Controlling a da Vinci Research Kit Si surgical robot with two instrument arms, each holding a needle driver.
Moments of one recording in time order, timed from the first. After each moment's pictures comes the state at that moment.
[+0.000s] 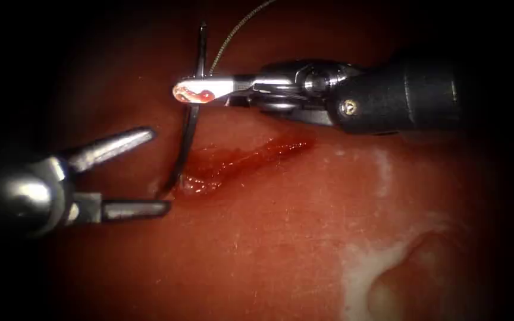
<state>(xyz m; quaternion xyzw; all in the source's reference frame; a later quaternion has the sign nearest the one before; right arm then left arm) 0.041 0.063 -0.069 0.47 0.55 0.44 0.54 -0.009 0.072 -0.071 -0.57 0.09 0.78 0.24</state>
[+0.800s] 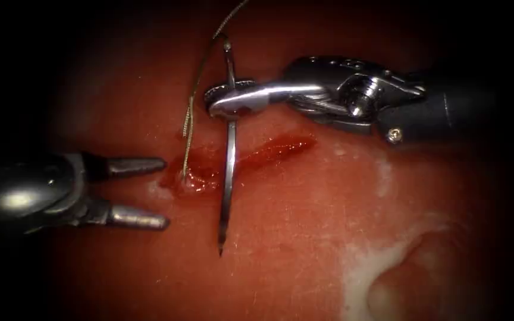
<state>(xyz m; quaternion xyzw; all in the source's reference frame) 0.039 0.065 -0.070 0.40 0.63 0.30 0.59 -0.008 0.071 -0.065 -0.52 -0.22 0.76 0.32</state>
